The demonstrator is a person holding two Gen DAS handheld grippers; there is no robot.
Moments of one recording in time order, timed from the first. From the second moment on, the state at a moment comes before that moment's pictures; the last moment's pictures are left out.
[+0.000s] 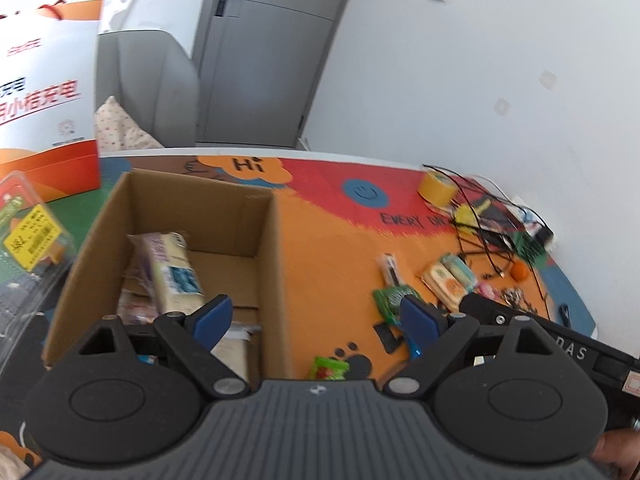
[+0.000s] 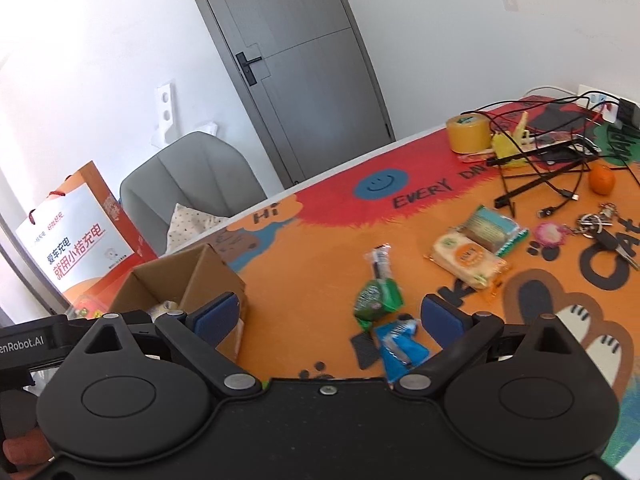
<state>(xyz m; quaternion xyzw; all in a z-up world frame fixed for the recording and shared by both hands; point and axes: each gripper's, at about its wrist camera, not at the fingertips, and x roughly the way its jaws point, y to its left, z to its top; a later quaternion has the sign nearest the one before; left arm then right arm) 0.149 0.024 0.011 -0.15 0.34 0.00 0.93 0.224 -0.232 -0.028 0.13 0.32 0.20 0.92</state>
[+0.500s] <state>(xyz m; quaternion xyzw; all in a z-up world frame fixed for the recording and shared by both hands) 0.142 -0.025 -0.009 -0.11 0.38 -0.01 0.92 0.221 -0.262 -0.051 0.08 0.31 0.20 0.92</state>
